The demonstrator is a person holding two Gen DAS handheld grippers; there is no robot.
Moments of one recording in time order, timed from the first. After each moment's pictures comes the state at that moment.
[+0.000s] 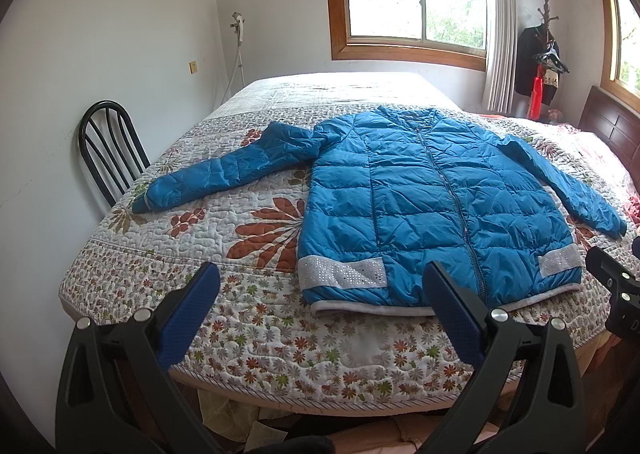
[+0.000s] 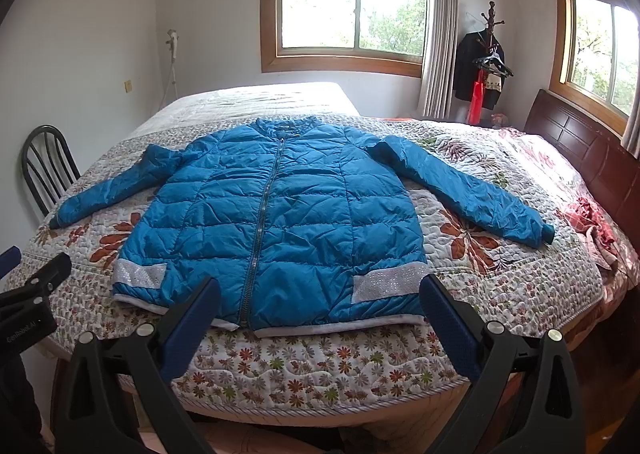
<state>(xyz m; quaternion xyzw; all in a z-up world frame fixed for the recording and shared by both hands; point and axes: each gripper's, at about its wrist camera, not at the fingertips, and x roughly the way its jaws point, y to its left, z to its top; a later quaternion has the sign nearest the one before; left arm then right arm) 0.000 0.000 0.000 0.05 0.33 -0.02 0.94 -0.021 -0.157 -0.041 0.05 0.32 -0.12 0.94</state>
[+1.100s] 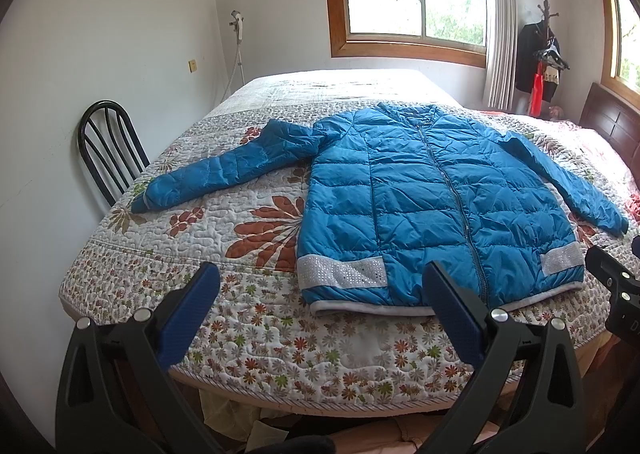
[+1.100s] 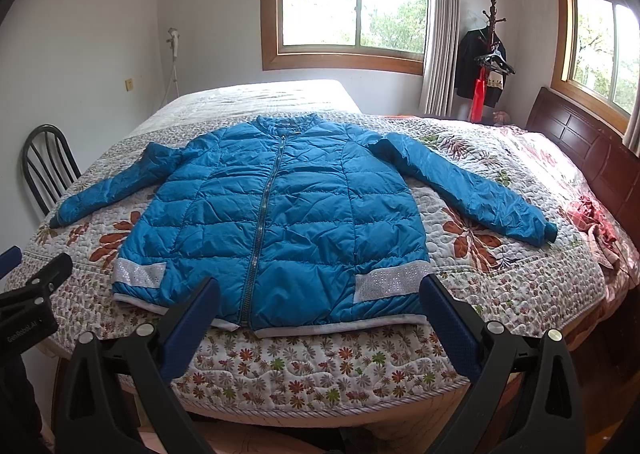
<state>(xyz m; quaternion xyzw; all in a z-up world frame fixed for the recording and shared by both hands) 0.002 0.006 -0.002 0.05 0.33 -0.02 0.94 -0.018 -0.156 -0.044 0.05 0.32 -0.12 0.94</state>
